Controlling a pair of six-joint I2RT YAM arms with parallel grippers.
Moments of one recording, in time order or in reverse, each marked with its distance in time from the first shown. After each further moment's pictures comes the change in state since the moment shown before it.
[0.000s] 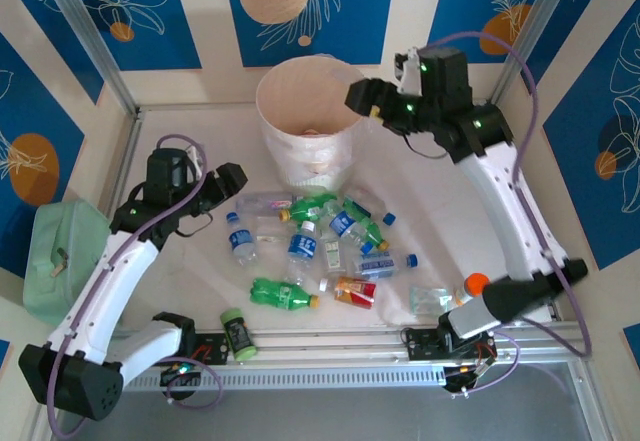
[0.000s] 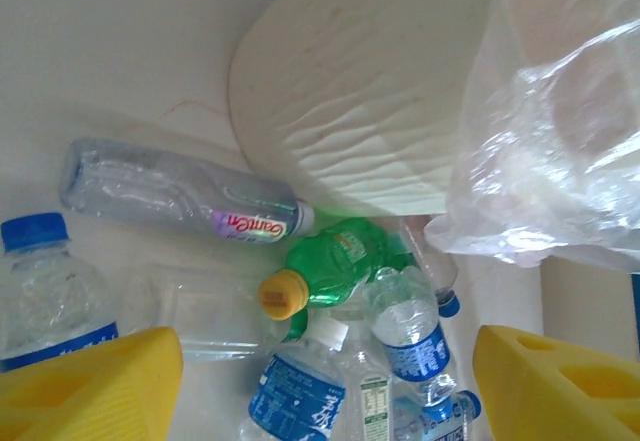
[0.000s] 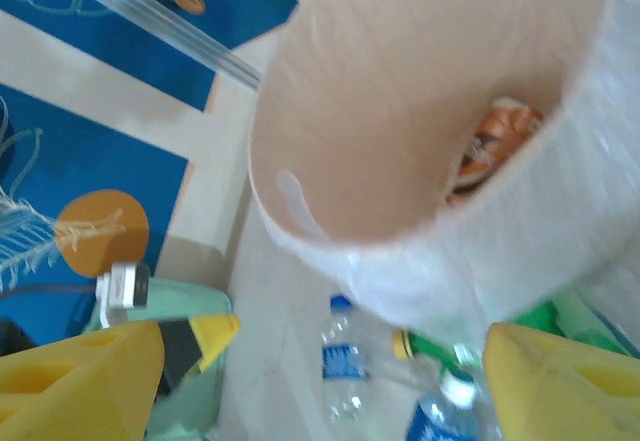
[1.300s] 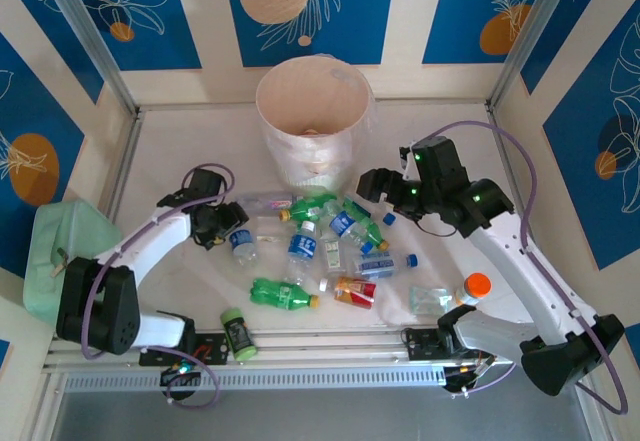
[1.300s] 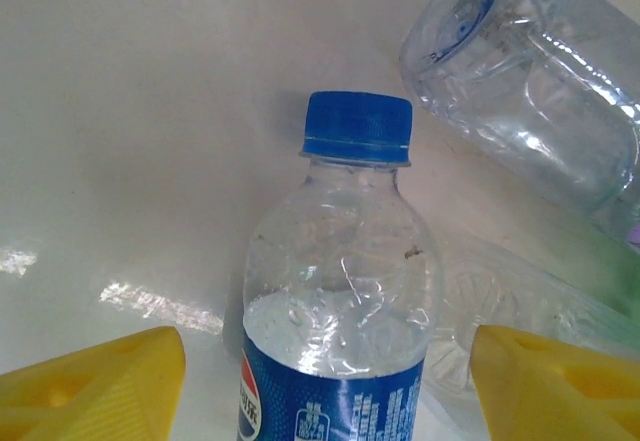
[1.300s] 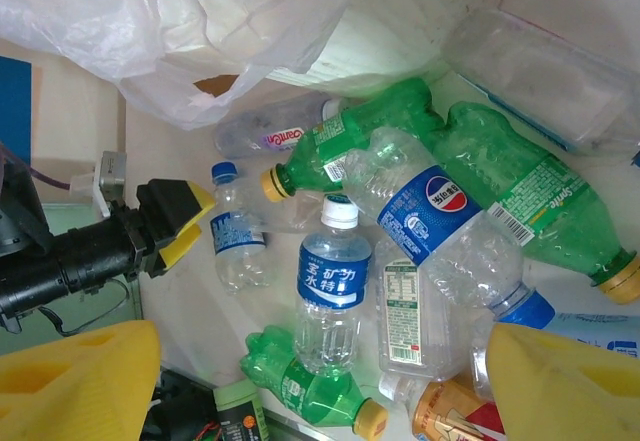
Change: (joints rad) left arm 0.000 0.353 -0.153 -0.015 -0.199 -0.085; right arm 0.075 -0.234 -0.492 -0.021 0.069 0.105
